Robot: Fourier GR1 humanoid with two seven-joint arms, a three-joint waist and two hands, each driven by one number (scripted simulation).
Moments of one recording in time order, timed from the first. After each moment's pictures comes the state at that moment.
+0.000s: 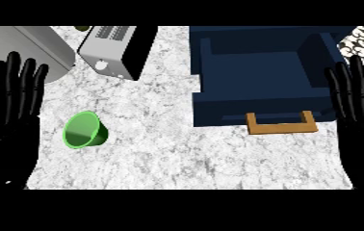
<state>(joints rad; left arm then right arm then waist) -0.04 0.10 0.02 -2.10 -0.01 0.01 -0.03 -0.03 -0.13 0.00 -2.10 -0.01 0.00 -0.02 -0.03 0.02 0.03</state>
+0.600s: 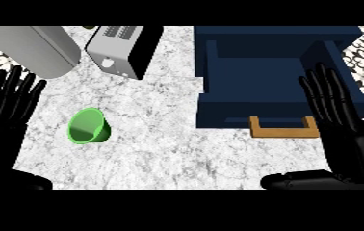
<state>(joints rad) 0.02 0.22 0.21 -1.91 0.43 -0.25 0.03 -0.01 -0.14 0.04 -2.07 -0.05 0.07 0.06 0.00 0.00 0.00</state>
